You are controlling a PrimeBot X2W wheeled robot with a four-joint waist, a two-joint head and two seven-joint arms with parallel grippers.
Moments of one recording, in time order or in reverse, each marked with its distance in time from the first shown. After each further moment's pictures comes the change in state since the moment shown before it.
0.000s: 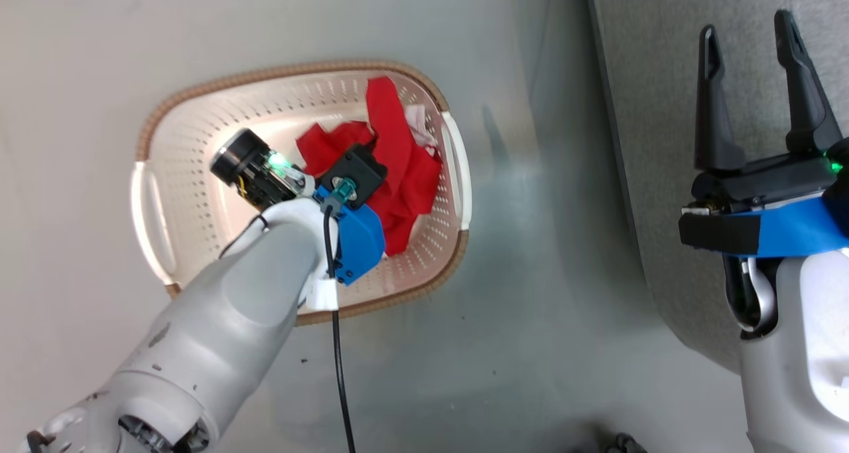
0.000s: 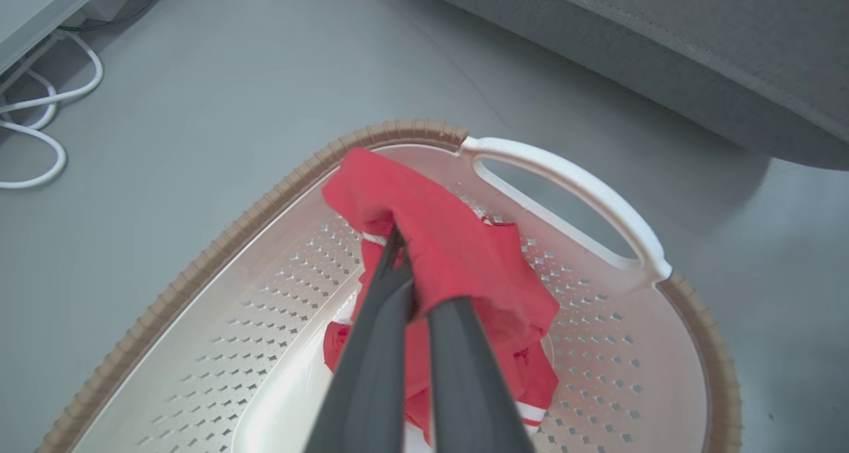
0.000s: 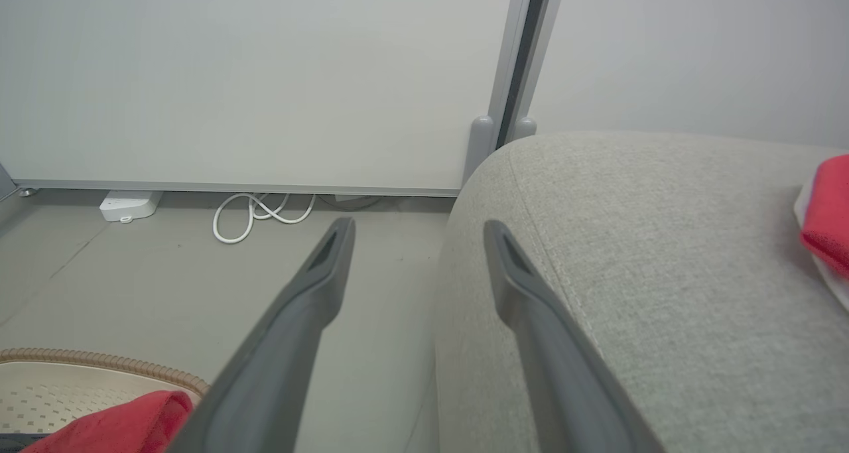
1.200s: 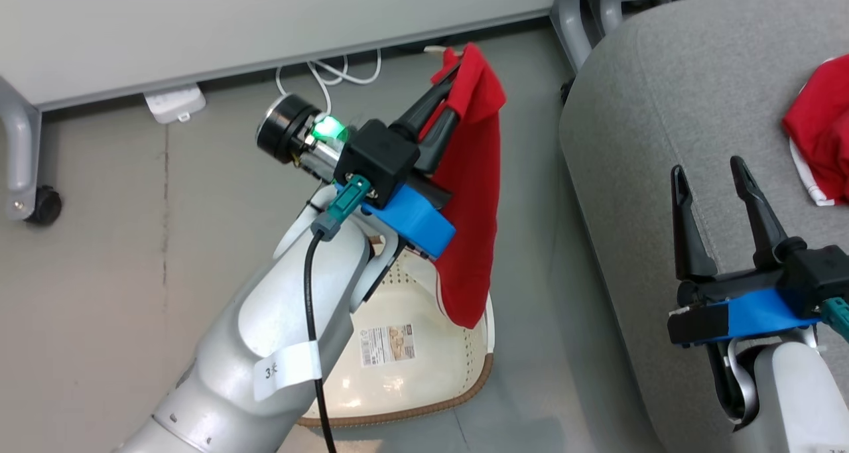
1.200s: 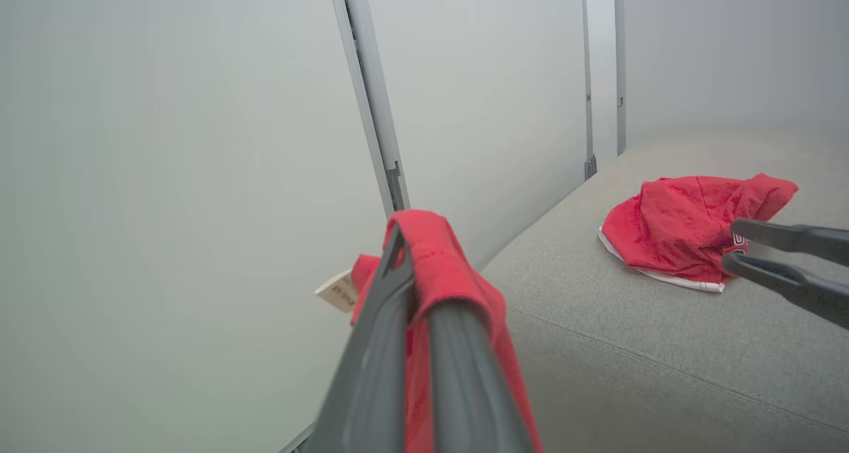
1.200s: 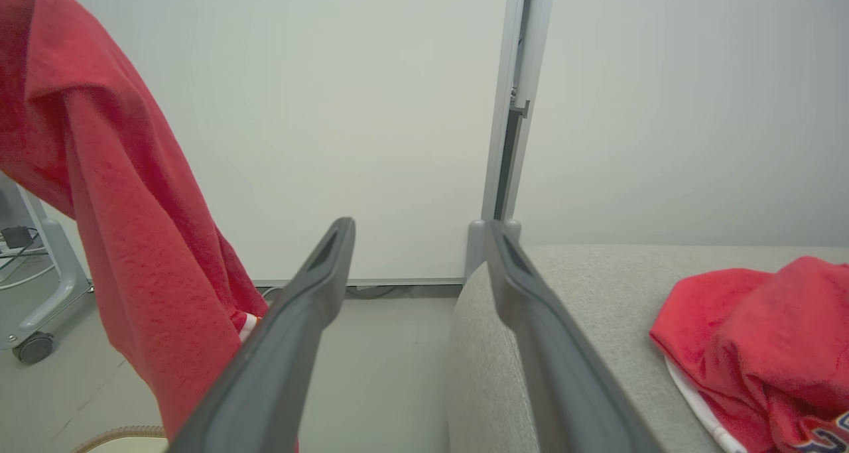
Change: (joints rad) left arm 0.227 -0.042 0.456 -0.610 0.187 -0.006 0.000; right arm 0.214 -0.002 -0.016 0.104 0.005 0.000 0.000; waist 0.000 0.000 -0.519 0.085
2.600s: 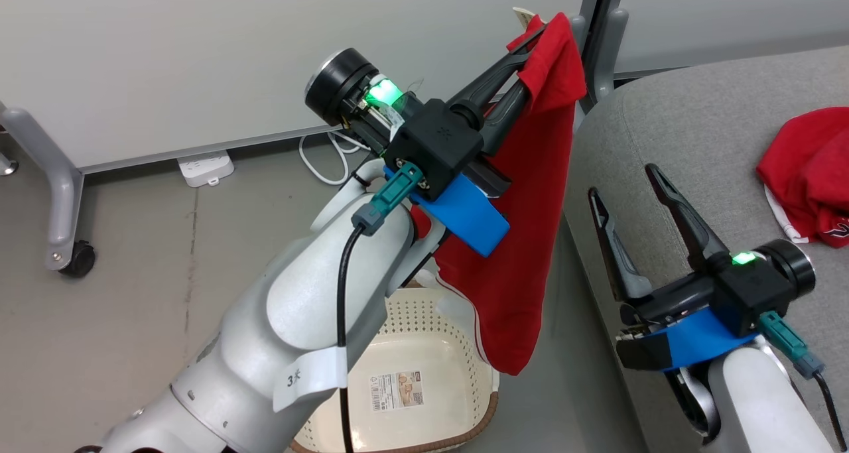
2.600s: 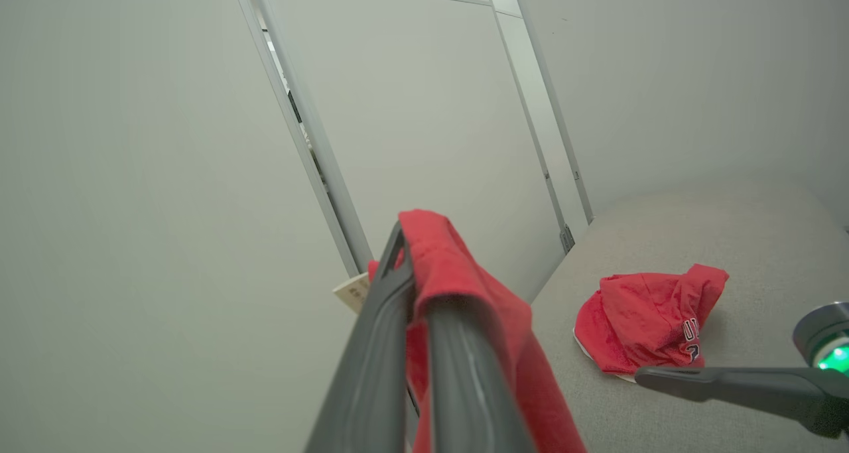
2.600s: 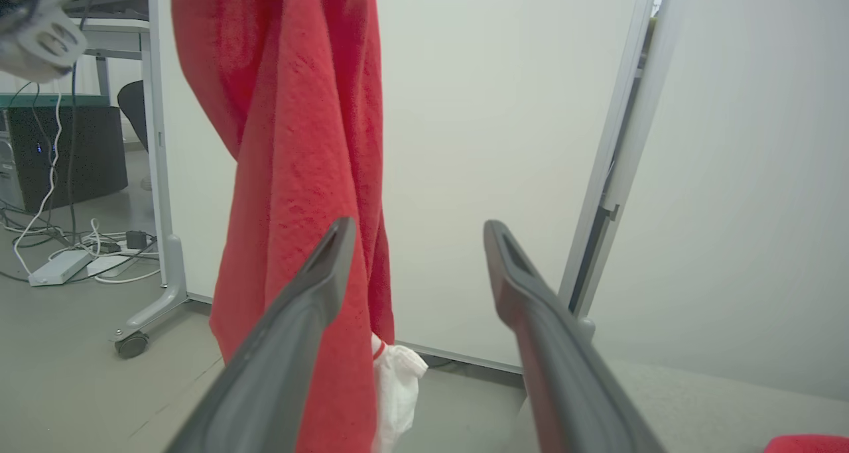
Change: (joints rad) left arm -0.104 -0.027 -0.095 -0.081 -0.038 0.000 0.000; right arm 0.031 -0.055 0.193 -0.059 0.009 0.000 0.000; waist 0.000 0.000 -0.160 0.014
